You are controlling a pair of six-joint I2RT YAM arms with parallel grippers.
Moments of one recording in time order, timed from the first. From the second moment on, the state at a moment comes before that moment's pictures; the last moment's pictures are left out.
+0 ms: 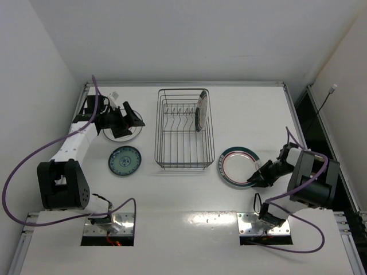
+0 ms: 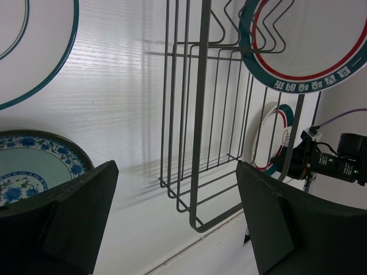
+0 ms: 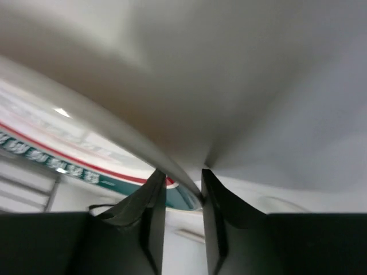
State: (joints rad) left arm 0.07 1.45 1.11 -0.52 0.60 -0.45; right arm -0.44 1.52 0.56 -0.68 -0.40 0.47
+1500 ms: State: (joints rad) left arm 0.07 1.47 1.17 -0.60 0.49 -0.45; right arm 0.52 1.92 2.27 -1.14 0.50 0.50
